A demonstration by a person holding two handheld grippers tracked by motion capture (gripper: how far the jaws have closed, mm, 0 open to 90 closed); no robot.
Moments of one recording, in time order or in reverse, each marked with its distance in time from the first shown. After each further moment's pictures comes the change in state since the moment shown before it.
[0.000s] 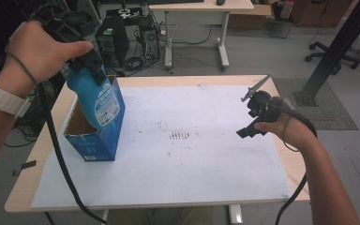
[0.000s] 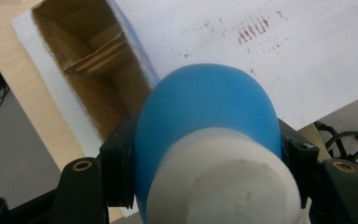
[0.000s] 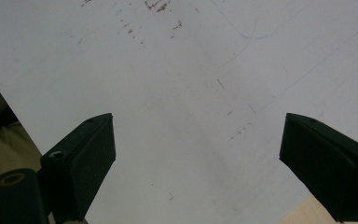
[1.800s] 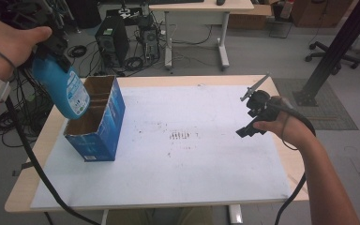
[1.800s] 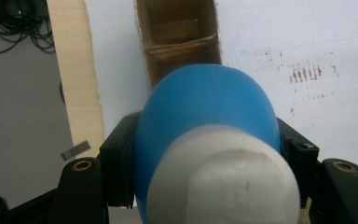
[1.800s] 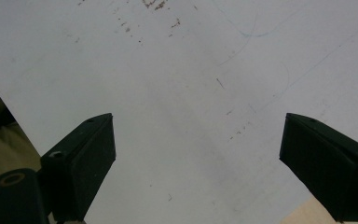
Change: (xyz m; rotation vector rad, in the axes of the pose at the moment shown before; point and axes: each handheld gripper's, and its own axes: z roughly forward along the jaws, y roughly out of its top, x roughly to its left) left arm 0.084 -0.011 0.004 -0.027 0.048 -0.325; right arm -0.004 0.001 0.004 0.010 0.007 0.009
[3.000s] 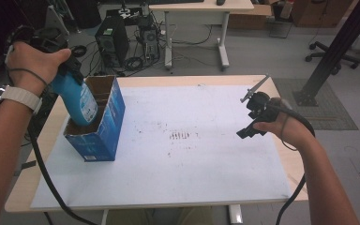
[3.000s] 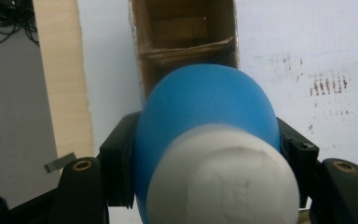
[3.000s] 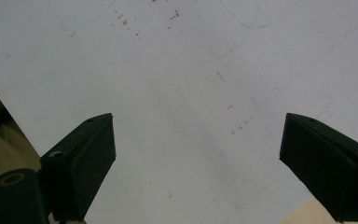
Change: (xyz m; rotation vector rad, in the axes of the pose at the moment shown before) left arm 0.001 0.008 0.069 0.012 0.005 -0.035; right arm -0.004 -0.004 0.006 0.015 0.009 0.013
